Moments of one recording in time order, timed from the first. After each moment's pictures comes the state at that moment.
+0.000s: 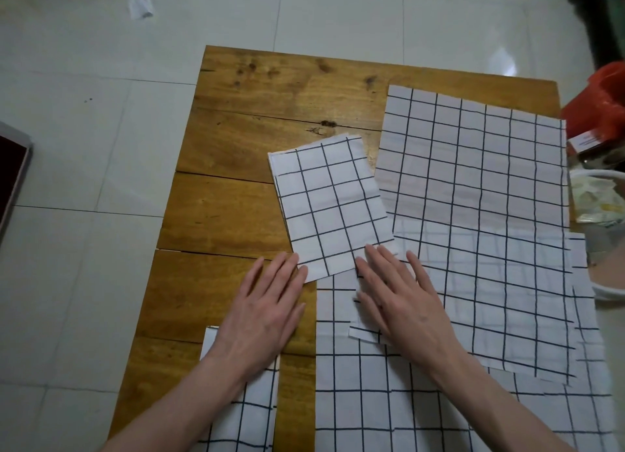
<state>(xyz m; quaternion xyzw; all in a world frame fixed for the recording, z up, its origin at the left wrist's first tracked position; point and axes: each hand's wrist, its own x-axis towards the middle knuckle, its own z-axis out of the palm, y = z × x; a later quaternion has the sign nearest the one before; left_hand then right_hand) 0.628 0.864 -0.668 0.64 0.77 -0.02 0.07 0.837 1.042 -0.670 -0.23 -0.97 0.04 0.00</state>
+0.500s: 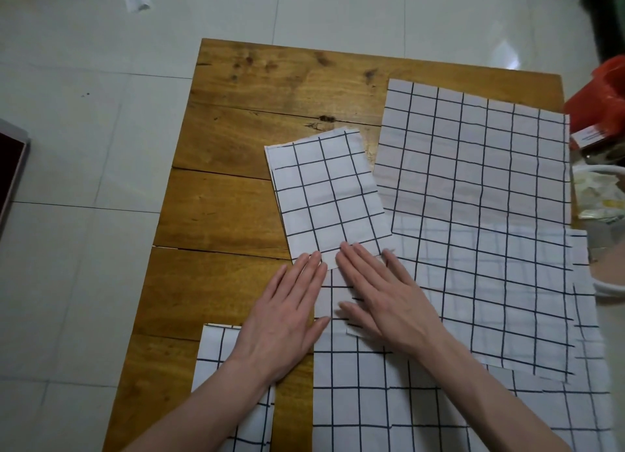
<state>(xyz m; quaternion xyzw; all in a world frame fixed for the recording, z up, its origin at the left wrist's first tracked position) 0.657 0.878 -0.672 0.64 0.76 -0.04 0.13 0.825 1.045 -0.683 -0.17 -0.98 0.07 -0.04</state>
